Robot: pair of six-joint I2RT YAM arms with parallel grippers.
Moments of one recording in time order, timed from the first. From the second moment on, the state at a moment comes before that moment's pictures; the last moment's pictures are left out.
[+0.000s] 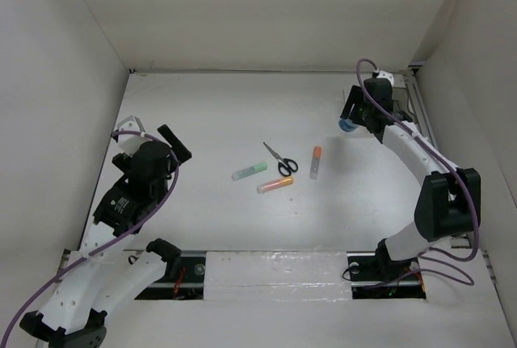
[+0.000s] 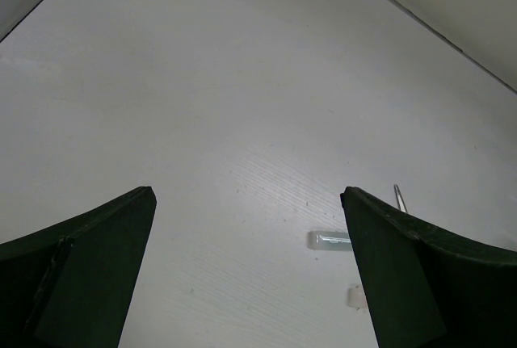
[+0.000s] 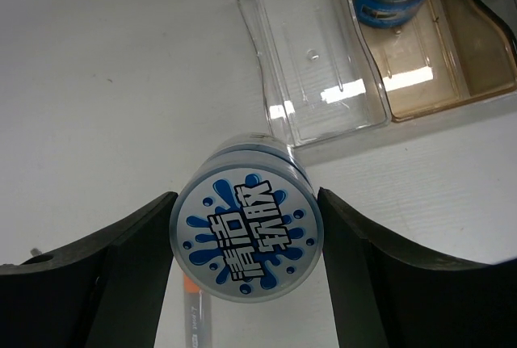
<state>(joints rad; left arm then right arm) -0.49 0.70 0.96 -0.80 -0.70 -0.72 0.17 1.54 1.18 -0.28 0.22 0.40</state>
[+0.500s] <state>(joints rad) -0.49 0.72 0.96 -0.79 -0.69 -0.72 -0.06 1.64 1.29 -0.18 0.13 0.41</state>
